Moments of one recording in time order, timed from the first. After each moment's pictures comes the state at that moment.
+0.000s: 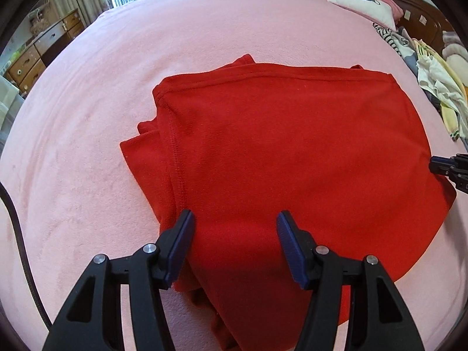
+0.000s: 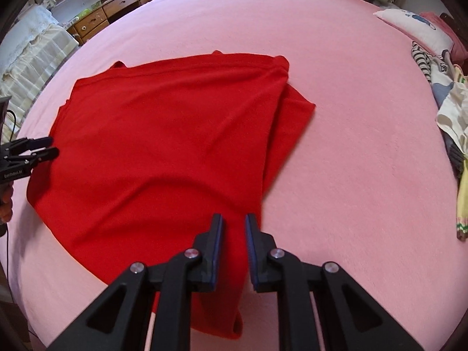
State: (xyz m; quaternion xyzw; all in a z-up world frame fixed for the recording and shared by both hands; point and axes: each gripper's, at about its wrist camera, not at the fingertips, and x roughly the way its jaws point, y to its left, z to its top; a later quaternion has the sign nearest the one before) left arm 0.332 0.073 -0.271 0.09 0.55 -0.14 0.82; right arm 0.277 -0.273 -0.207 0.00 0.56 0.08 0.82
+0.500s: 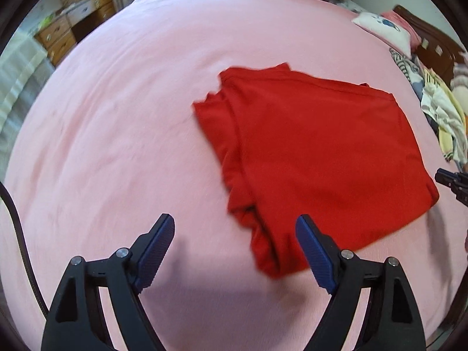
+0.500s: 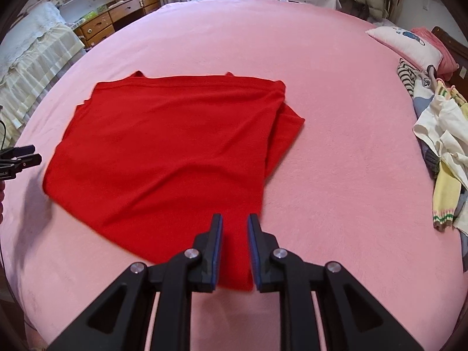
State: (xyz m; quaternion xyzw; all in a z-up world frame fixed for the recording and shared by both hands) left arm 0.278 0.145 -0.226 0.01 0.56 -0.09 0.82; right arm 0.233 -0.263 -0.158 -0.02 0.53 0.07 0.84
